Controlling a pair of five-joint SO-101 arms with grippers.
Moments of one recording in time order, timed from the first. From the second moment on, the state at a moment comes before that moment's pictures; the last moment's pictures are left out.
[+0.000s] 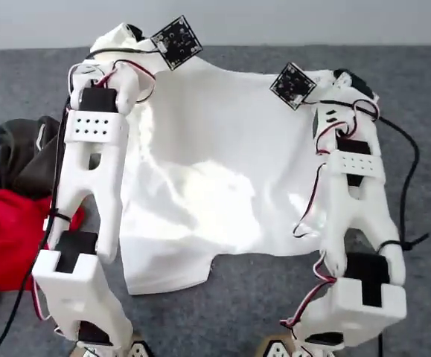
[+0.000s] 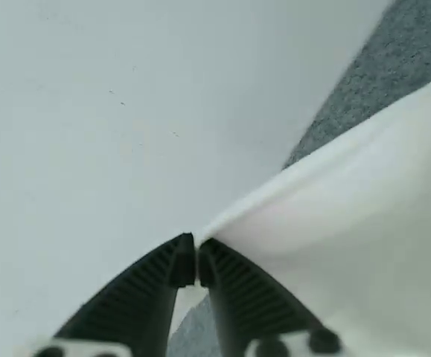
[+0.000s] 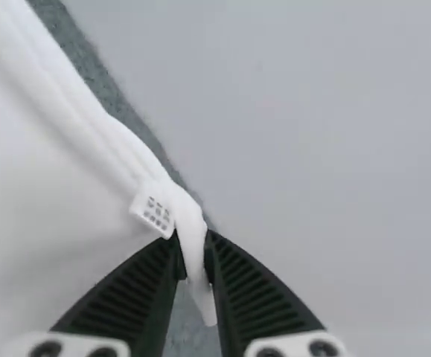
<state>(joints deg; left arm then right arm) 1.2 18.3 -20.5 40.3 -53.1 5.1 6.4 17.3 -0.2 62.6</state>
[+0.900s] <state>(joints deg) 4.1 7.5 -15.5 98.9 -50.6 5.5 -9.7 17.8 59.7 61.9</state>
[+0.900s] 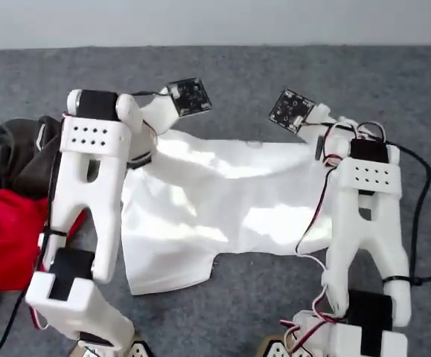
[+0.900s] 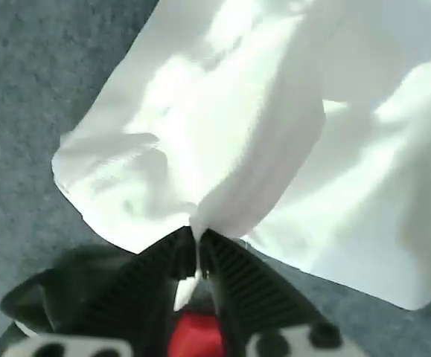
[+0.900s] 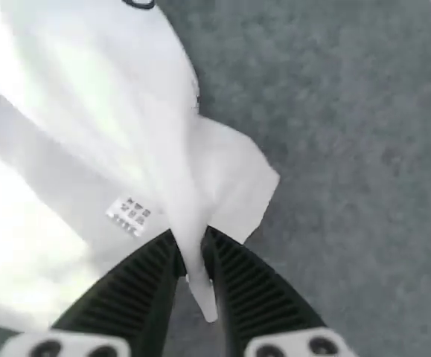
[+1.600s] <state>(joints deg) 8.4 -11.8 28.4 99.3 -49.6 10.6 -6.4 17.7 80.6 55.6</state>
